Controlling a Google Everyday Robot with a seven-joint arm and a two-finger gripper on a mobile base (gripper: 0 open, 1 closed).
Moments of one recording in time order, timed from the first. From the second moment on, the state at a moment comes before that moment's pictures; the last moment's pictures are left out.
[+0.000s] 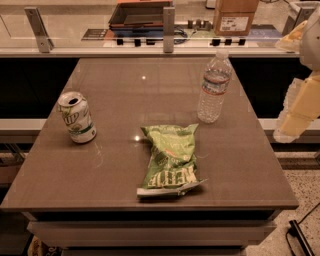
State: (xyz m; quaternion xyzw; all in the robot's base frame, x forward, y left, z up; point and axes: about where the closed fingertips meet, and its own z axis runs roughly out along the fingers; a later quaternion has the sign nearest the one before) arm 0.436 -0.206 1.009 -0.60 0.77 -0.07 0.20
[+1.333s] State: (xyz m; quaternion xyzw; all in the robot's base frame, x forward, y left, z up) arm 0.437 -0.172 0.996 -0.60 0.75 0.06 0.27
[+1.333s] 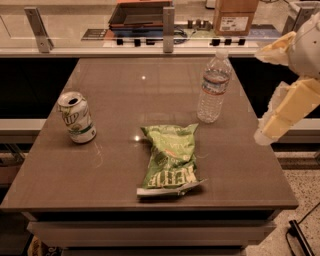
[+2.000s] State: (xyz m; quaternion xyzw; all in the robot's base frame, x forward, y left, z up) arm 0.422 -0.109 0.984 -0.62 0.73 0.14 0.27
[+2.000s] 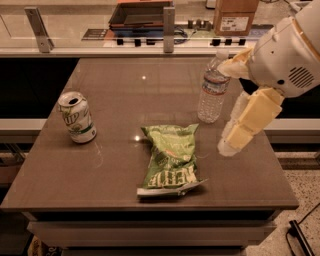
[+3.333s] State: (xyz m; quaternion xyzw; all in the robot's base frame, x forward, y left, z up) arm 0.435 -0.053 0.963 -0.56 0.70 0.15 0.42
